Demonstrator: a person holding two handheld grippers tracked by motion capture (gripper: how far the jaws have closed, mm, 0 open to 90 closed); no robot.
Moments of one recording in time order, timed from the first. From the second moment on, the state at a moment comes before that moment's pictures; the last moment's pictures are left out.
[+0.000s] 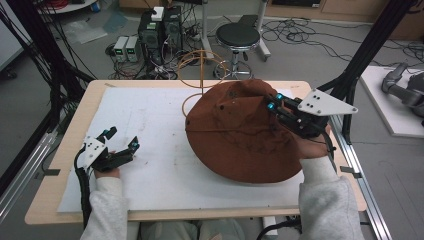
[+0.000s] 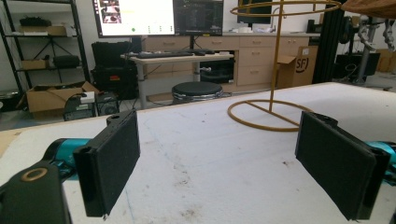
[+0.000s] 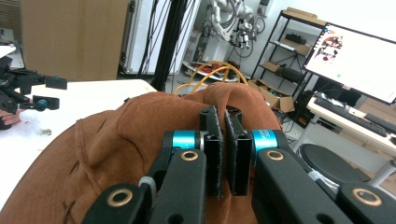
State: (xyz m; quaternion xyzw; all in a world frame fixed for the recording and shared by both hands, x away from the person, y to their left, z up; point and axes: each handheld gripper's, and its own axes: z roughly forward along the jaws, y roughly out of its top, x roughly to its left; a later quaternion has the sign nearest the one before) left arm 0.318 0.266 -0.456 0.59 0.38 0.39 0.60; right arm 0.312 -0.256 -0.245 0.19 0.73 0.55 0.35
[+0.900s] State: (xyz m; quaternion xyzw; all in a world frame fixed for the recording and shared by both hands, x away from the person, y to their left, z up) left arm 0.318 0.266 -0.456 0.59 0.38 0.39 0.60; right arm 0.329 -0.279 -0.204 0.21 0.70 0.56 0.39
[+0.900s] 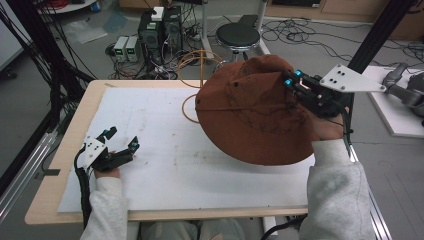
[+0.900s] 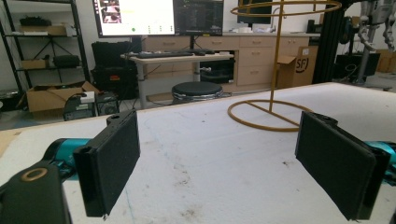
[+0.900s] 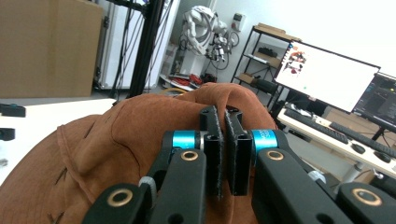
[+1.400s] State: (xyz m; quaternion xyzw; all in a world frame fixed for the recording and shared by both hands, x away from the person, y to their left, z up) left arm 0.318 0.267 -0.455 0.59 0.38 0.39 0.60; right arm 0.346 -0.279 -0.190 0.23 0.69 0.56 0.40
